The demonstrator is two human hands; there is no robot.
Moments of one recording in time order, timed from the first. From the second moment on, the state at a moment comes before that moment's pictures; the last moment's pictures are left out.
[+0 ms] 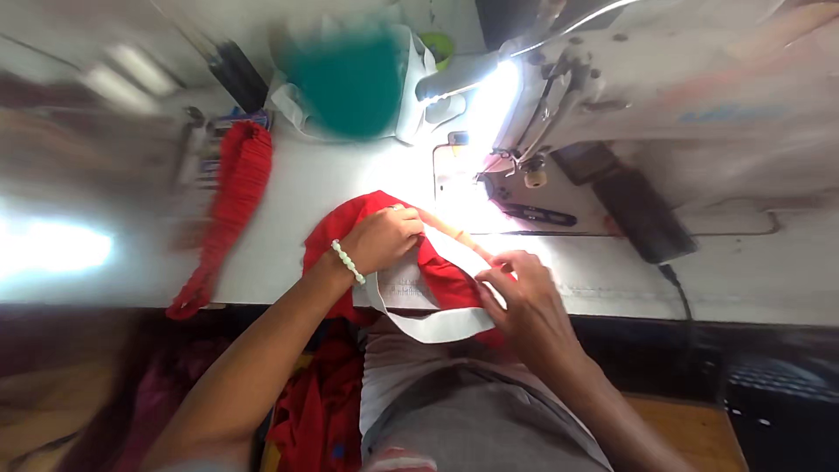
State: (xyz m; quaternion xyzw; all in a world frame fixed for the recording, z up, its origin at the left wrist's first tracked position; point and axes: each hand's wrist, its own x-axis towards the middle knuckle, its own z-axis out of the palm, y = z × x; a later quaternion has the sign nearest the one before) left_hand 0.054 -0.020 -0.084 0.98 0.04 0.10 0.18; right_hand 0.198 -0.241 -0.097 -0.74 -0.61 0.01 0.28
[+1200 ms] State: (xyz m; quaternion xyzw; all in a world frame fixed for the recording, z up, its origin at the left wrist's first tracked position) left_hand 0.066 -0.040 -0.129 0.95 0.17 0.21 0.16; right_hand 0.203 -0.201 -0.117 -0.78 -0.55 0.03 0.29
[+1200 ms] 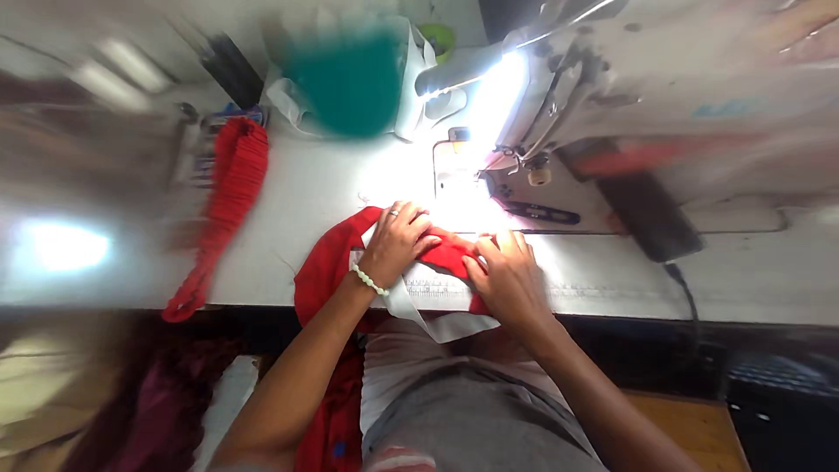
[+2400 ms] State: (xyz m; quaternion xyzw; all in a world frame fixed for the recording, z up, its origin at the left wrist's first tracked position) left_hand 0.019 -0.093 -0.065 0.76 0.18 0.14 0.60; right_hand 0.210 -0.261 -0.086 -0.62 -0.60 0.13 0.49
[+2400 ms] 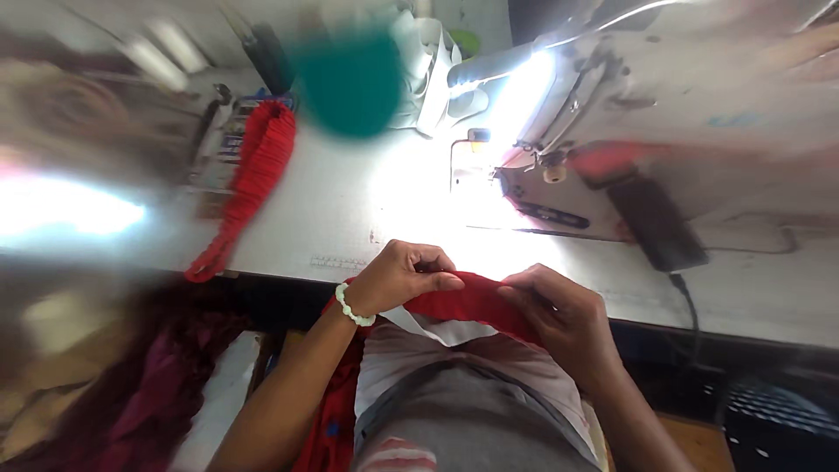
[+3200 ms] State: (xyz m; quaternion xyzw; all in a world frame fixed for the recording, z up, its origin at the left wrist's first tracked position) left_hand 0.015 -0.117 -0.065 0.83 0.16 0.20 0.50; right_hand 0.198 -0.267 -0.085 -0.62 -0.62 0.08 0.48
